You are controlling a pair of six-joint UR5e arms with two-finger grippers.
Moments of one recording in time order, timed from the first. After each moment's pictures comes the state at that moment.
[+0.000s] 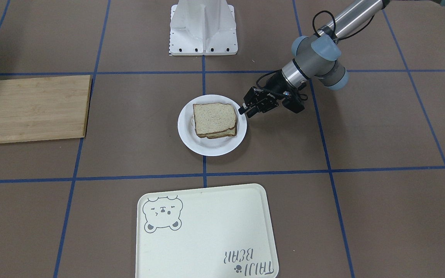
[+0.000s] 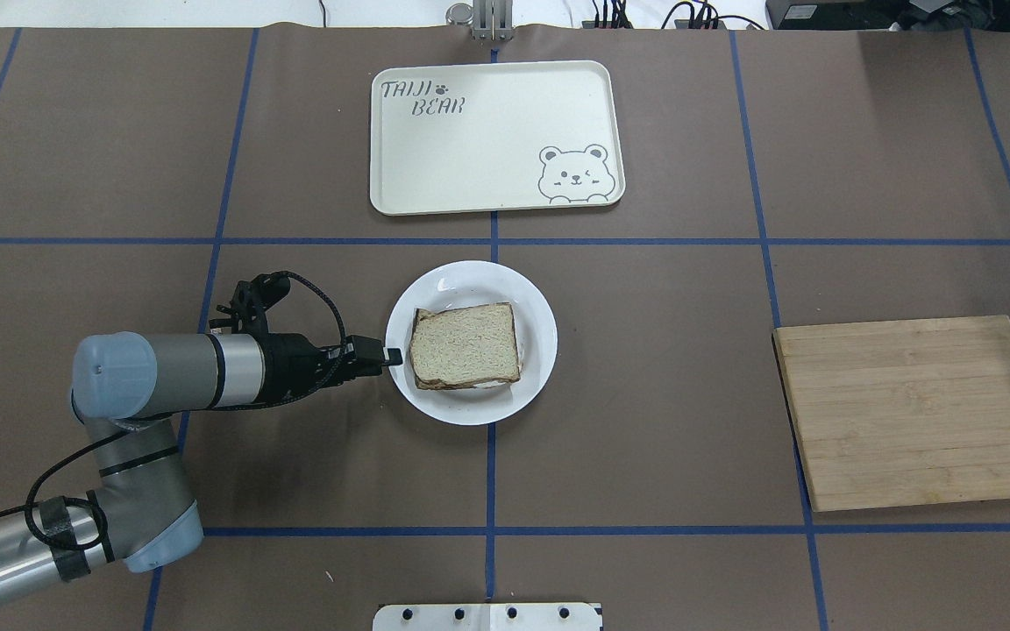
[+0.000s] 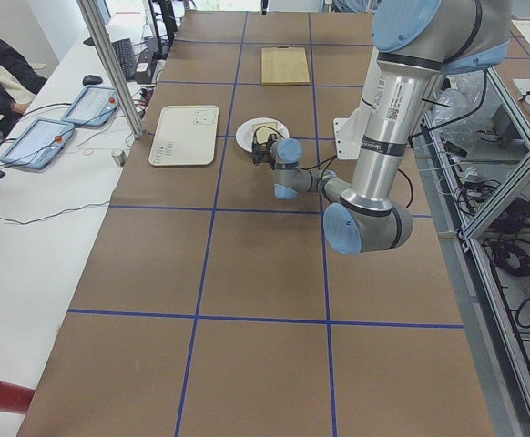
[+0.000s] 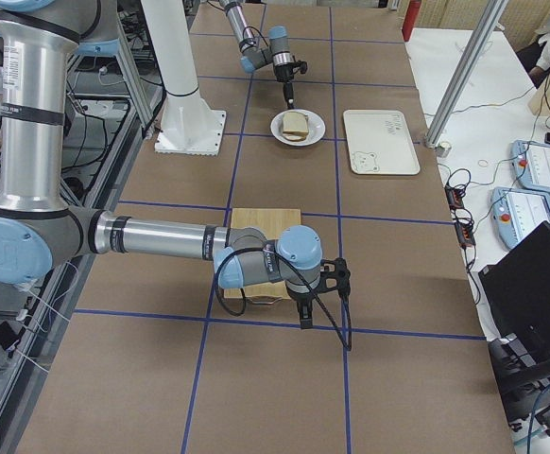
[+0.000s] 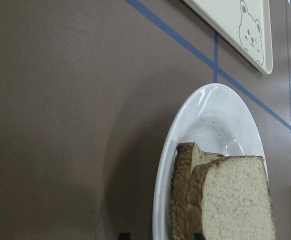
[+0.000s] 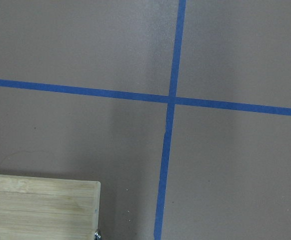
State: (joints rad) left arm -0.46 -1.91 -1.45 -2.92 -1.77 -1.66; right arm 1.51 -1.70 1.63 -1.29 2.37 0.09
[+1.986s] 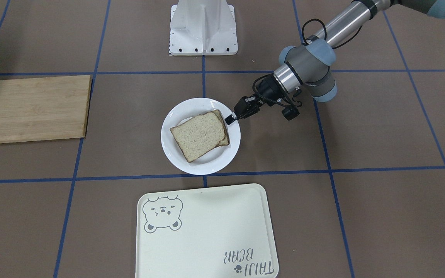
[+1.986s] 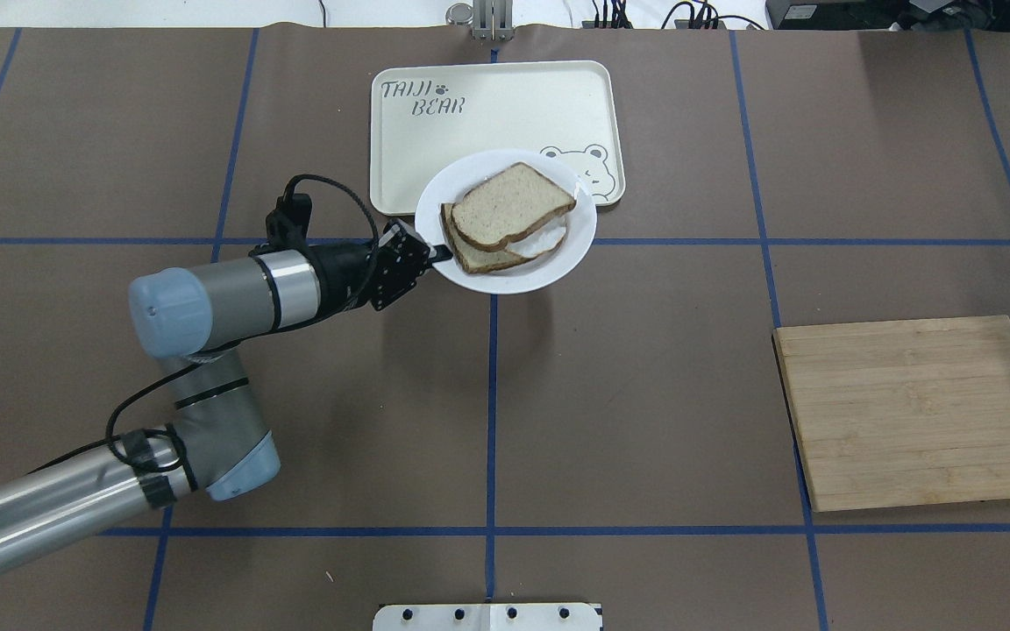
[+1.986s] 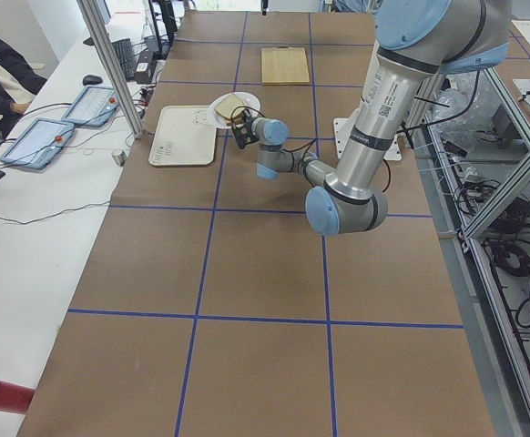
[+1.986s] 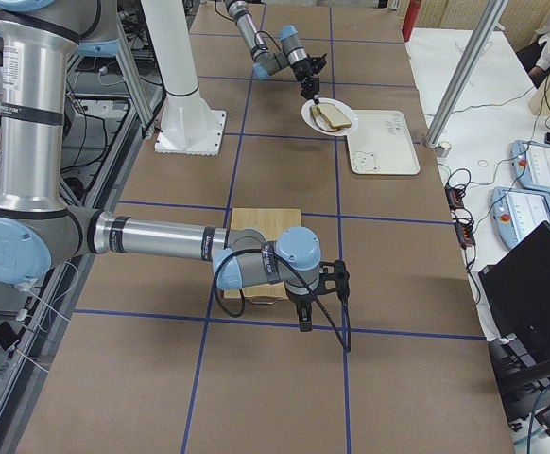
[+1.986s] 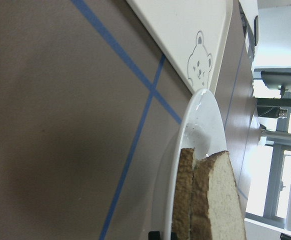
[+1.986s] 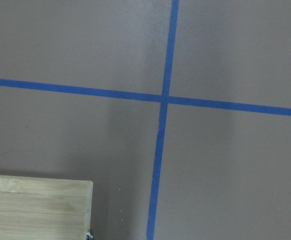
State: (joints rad) left arm -0.55 -2.15 -1.32 -2.96 -1.58 -2.11; right arm 1.51 -1.70 1.63 -1.28 2.36 0.09
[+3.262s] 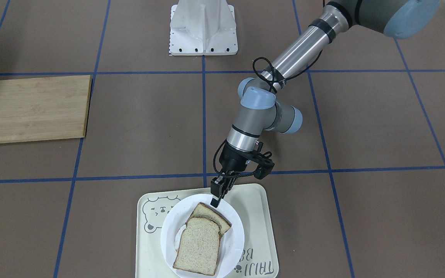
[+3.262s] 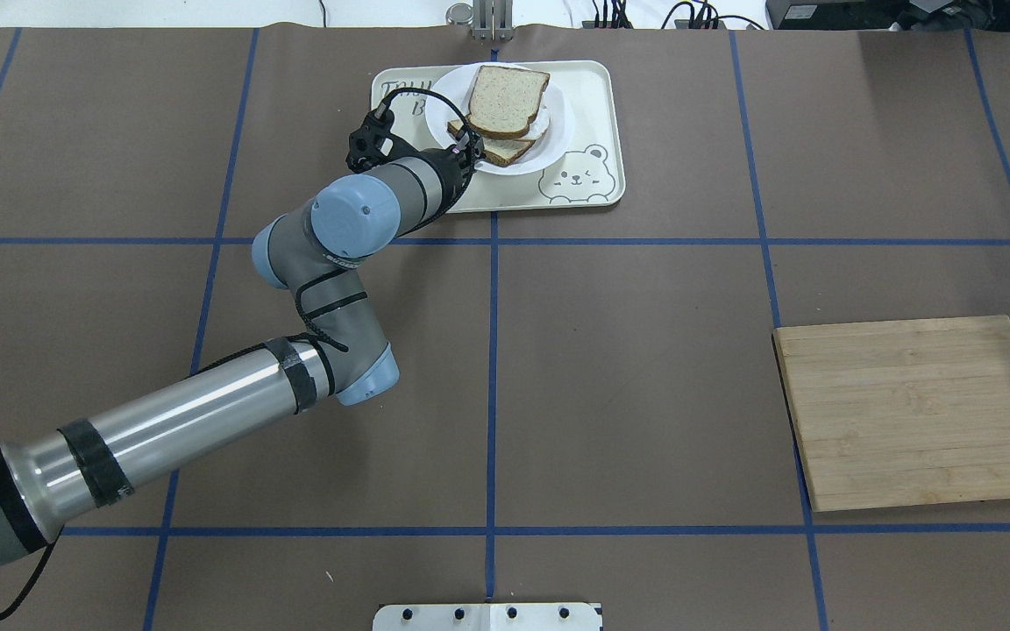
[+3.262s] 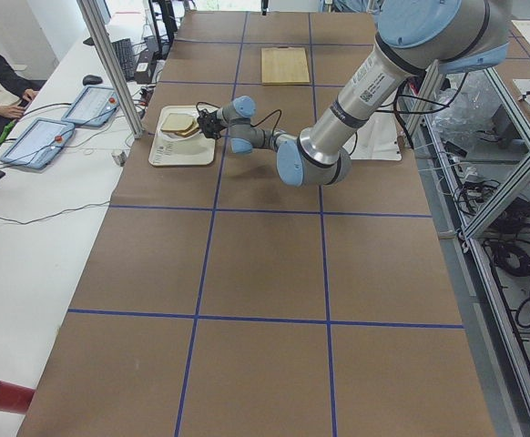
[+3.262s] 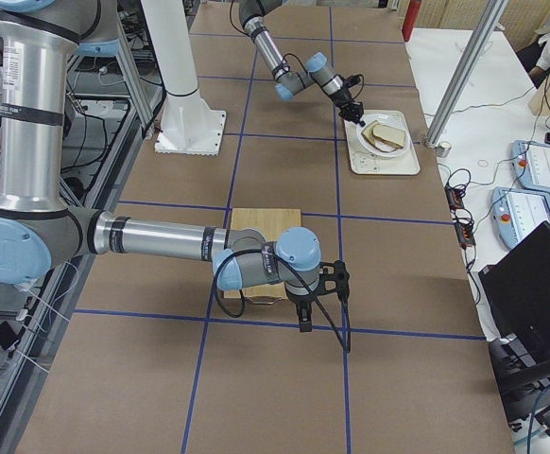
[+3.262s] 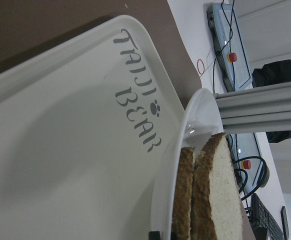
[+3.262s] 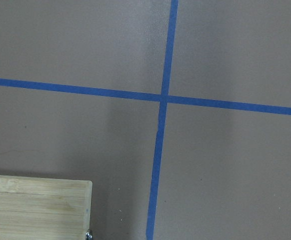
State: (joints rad) left arm -0.60 -2.49 -0.89 -2.71 -1.39 -2.04; right arm 1.51 -1.70 1.63 -1.28 2.36 0.09
